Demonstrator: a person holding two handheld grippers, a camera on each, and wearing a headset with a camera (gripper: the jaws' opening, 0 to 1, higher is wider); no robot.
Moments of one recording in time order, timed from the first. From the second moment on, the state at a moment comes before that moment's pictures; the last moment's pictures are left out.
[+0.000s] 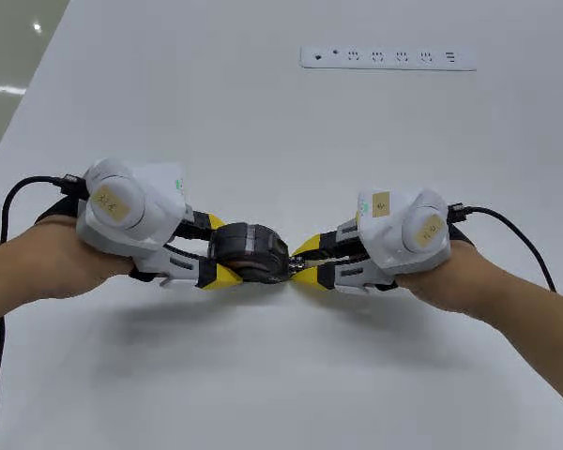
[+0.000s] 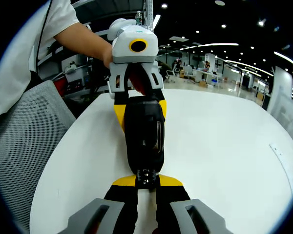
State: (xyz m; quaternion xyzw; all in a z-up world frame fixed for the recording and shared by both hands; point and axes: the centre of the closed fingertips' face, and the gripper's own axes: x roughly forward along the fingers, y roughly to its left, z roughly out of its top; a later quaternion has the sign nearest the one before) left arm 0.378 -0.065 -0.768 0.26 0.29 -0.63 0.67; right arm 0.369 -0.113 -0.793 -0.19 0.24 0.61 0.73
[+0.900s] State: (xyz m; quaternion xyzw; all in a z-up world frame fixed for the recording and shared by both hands) left arm 0.379 -0.066 -0.768 0.25 0.29 -0.63 0.67; right arm 0.367 -0.144 -0.792 -0.21 0.25 0.60 0.73
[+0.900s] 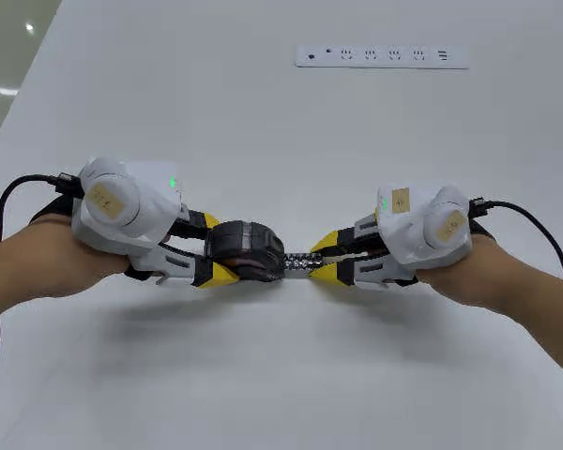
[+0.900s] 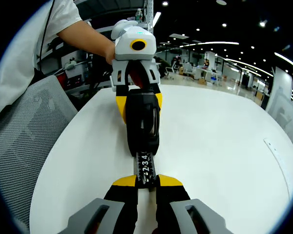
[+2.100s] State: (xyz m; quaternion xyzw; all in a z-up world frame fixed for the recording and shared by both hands) left arm 0.379 -0.068 -0.768 0.25 0.30 -0.63 0.67; right arm 0.362 -0.199 -0.791 -0.23 0.28 0.58 0.73
